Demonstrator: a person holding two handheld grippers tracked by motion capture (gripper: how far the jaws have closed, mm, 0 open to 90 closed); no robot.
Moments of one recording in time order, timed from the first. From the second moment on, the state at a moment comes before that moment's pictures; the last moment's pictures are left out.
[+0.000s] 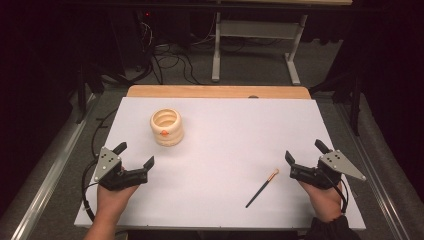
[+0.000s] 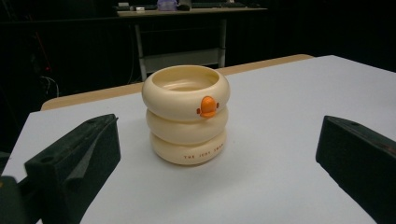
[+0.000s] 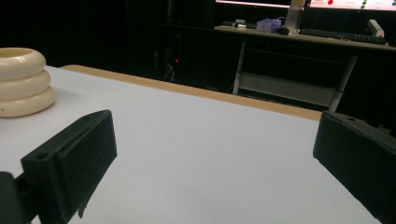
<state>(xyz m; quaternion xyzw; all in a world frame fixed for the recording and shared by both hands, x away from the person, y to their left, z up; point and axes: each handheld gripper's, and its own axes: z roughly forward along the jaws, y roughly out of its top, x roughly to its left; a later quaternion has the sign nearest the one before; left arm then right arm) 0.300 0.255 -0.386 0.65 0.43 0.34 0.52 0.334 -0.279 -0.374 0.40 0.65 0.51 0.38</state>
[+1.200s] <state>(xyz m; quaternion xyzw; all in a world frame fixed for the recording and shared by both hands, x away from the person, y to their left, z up) 0.301 0.256 -0.387 0.65 0.43 0.34 0.52 0.335 -0.281 -0.375 0.41 0.66 0.50 0.39</state>
